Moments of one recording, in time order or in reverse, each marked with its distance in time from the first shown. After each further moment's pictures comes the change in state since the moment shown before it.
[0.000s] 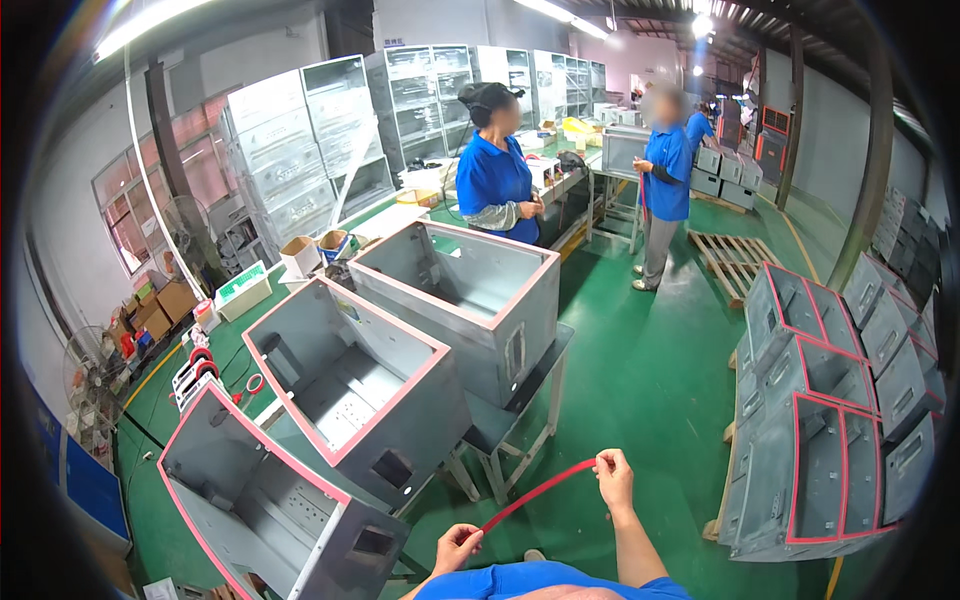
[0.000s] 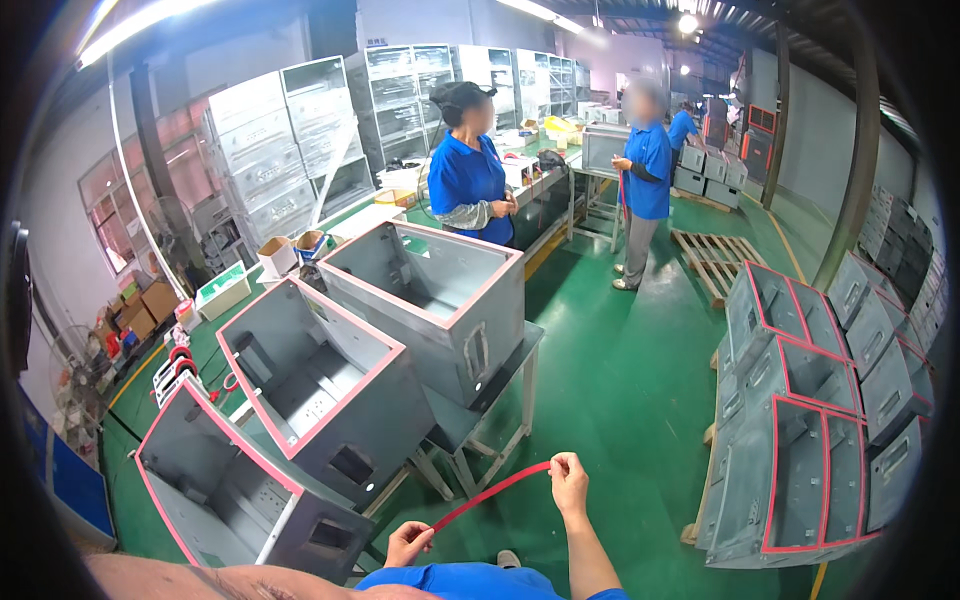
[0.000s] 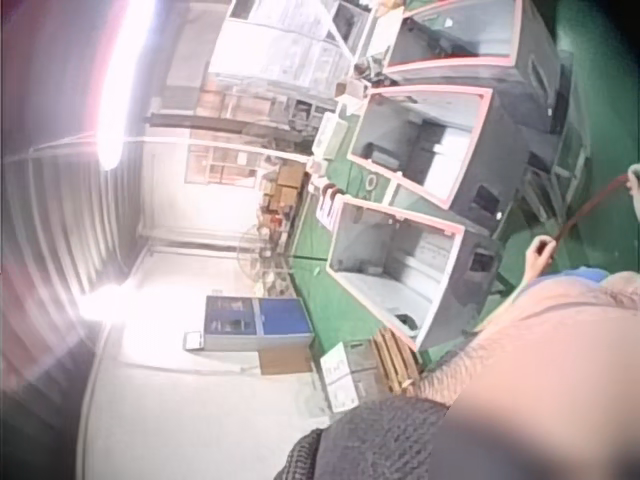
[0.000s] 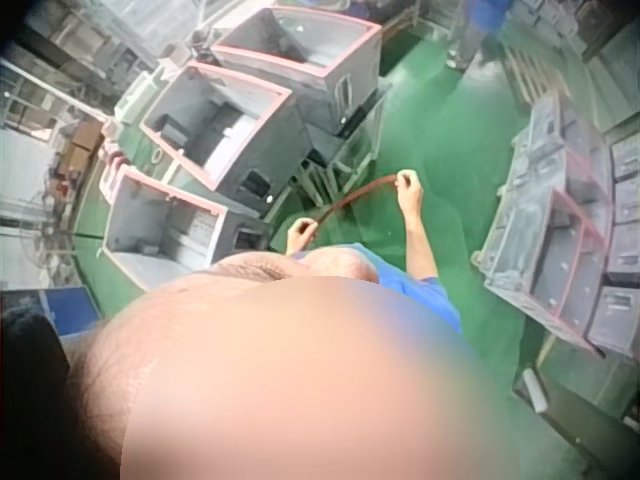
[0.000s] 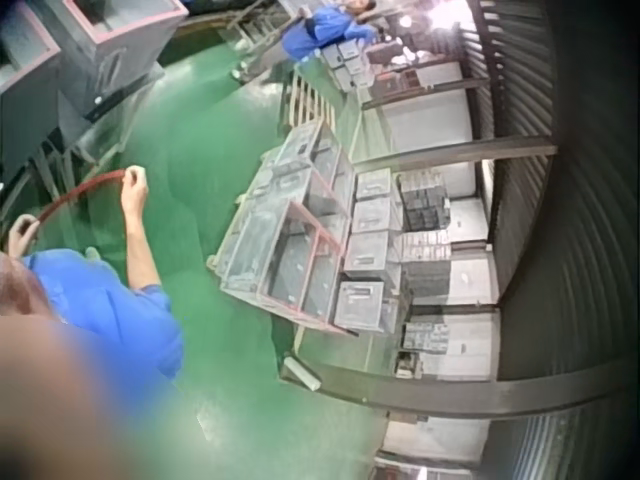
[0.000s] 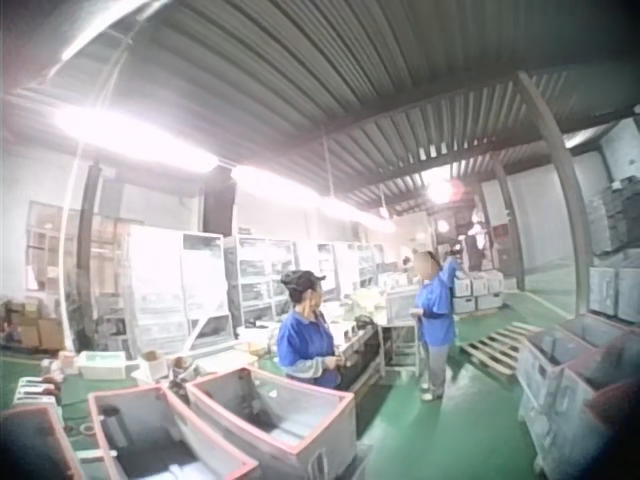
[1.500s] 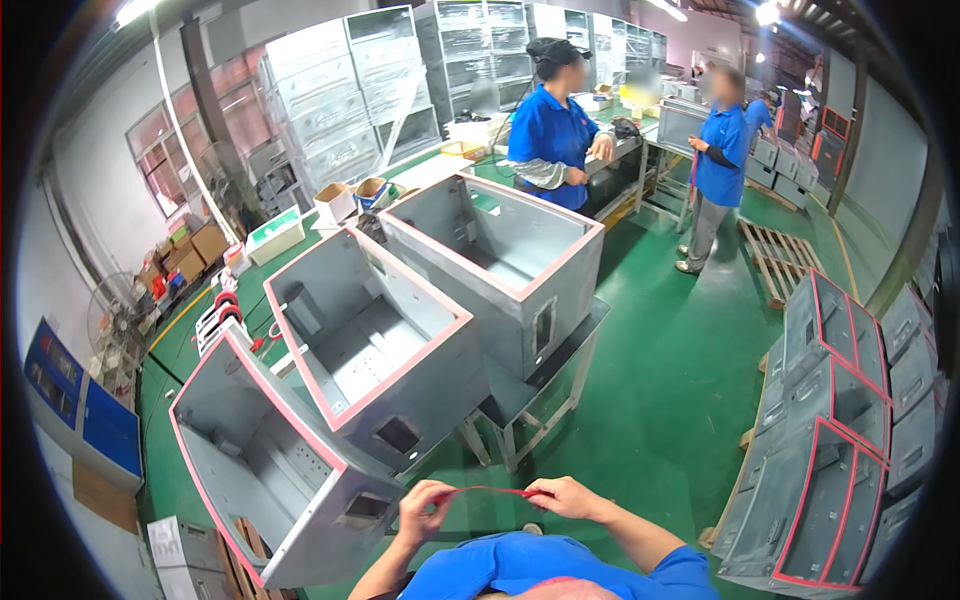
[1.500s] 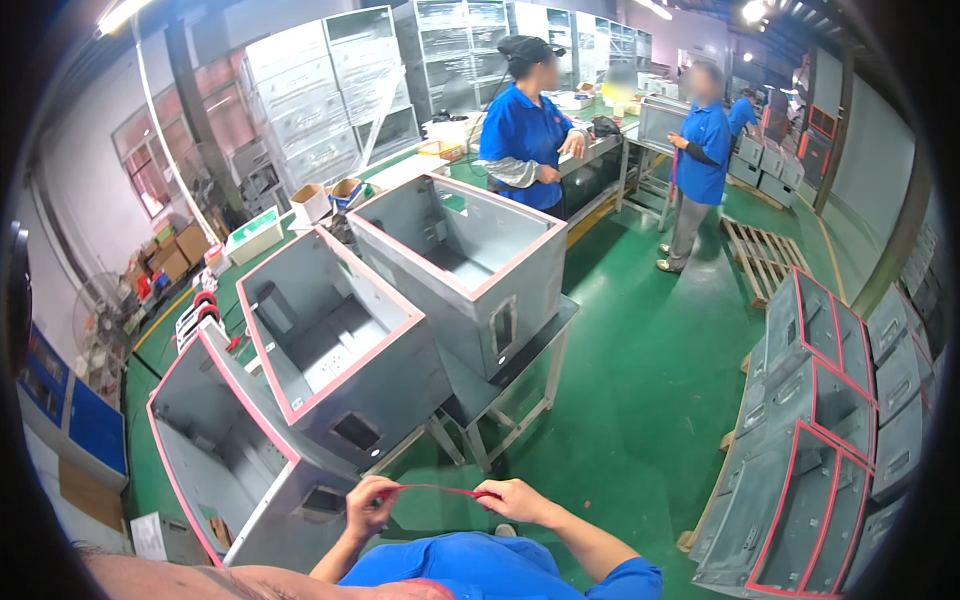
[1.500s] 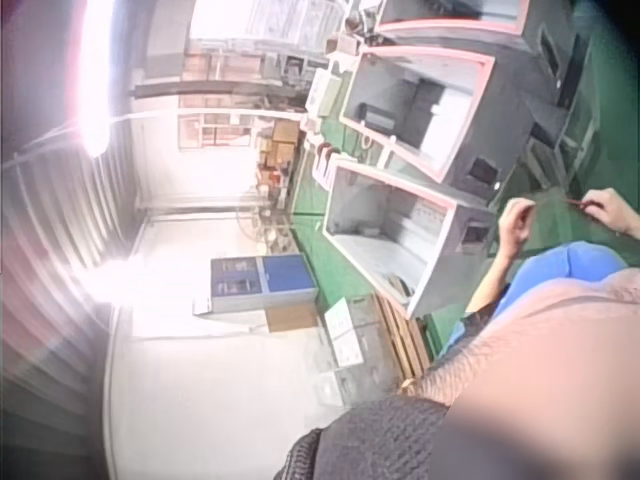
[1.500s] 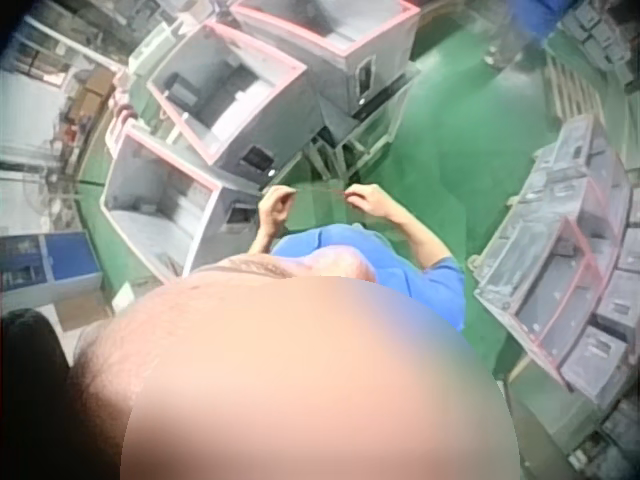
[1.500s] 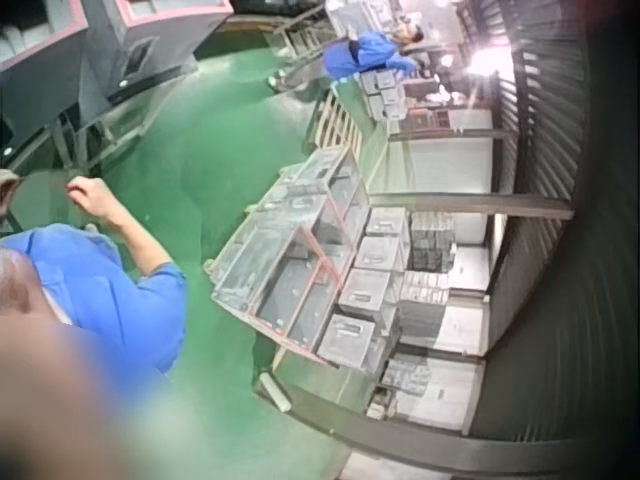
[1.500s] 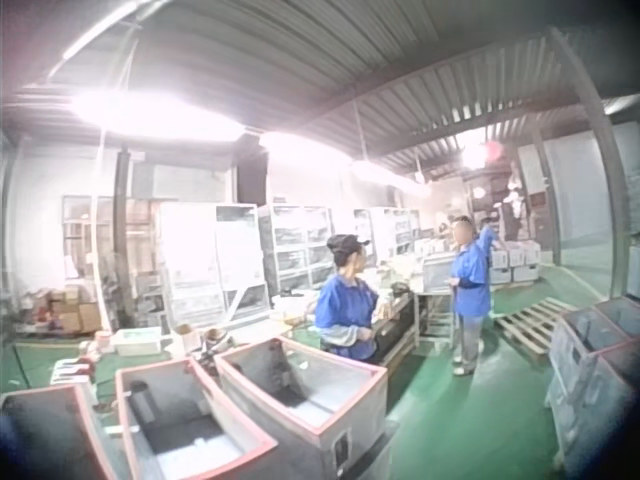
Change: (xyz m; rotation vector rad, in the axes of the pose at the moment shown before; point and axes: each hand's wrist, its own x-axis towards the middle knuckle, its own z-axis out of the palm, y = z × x) left_hand 0.005 0.112 0.020 0.738 0.184 0.652; right_hand -0.005 -0.048 0.036 -0.059 -1.232 -0.077
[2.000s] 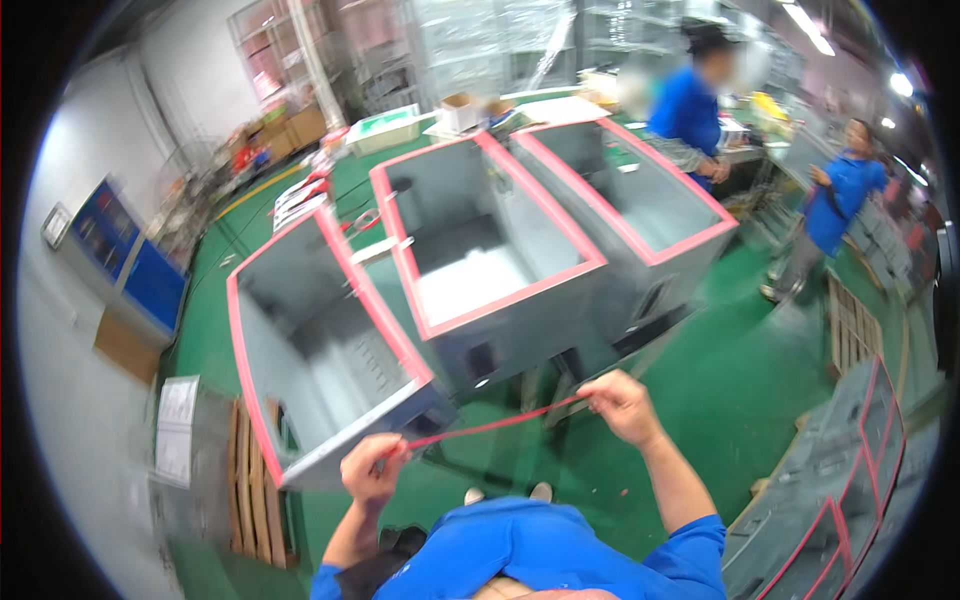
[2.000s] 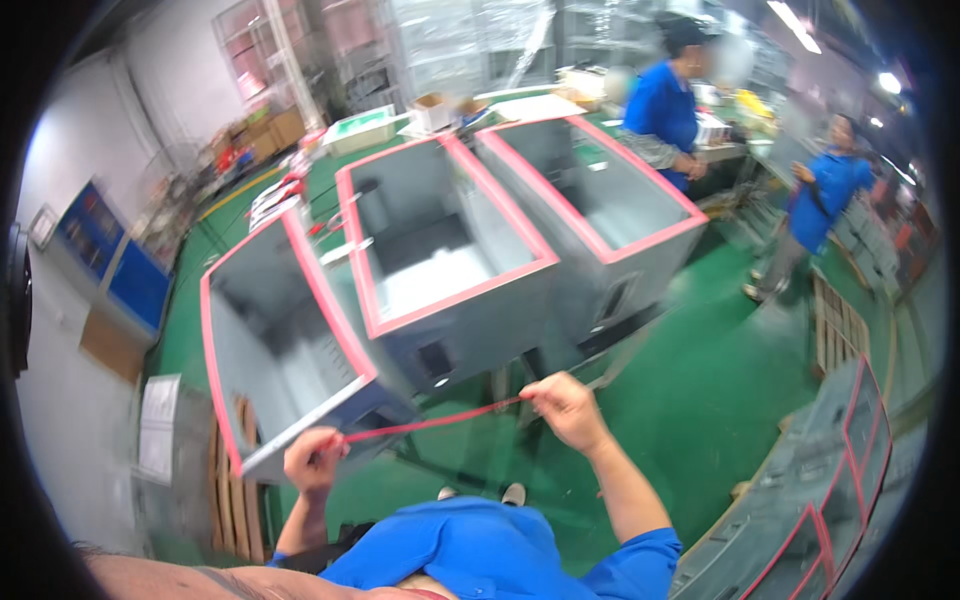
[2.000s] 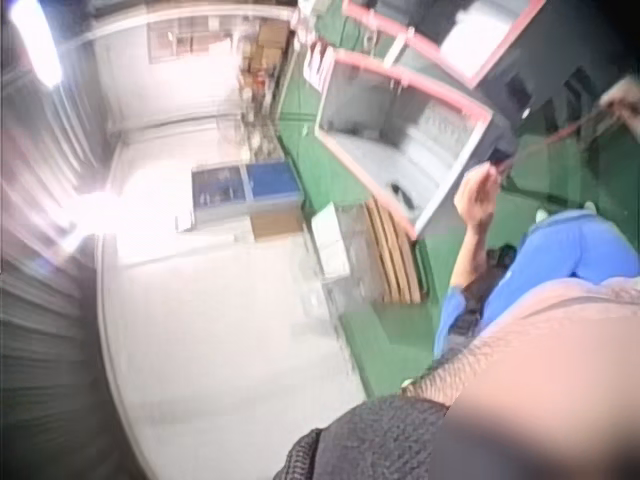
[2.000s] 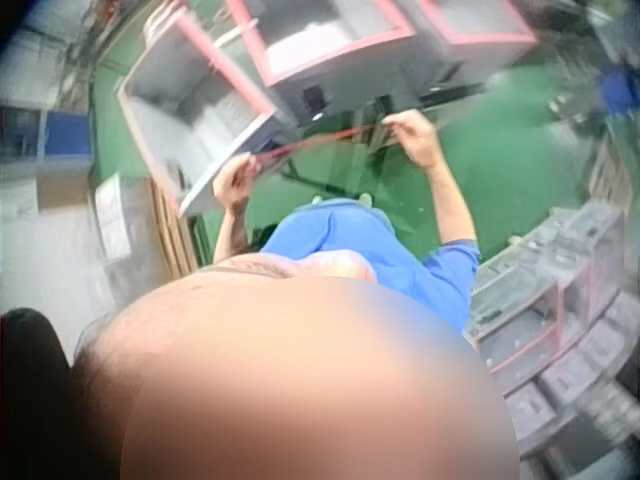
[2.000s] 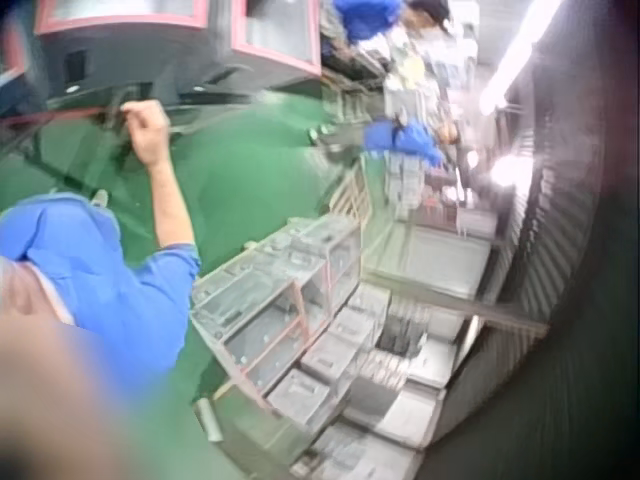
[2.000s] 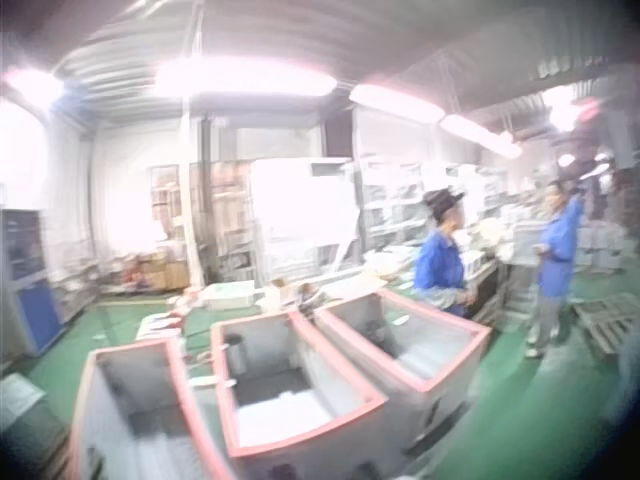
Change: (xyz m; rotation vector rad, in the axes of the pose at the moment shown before) left_hand -0.057 0.035 -0.120 0.191 0.514 -0.020; right_hand 0.095 -0.075 -0.028 -0.089 0.200 -0.488
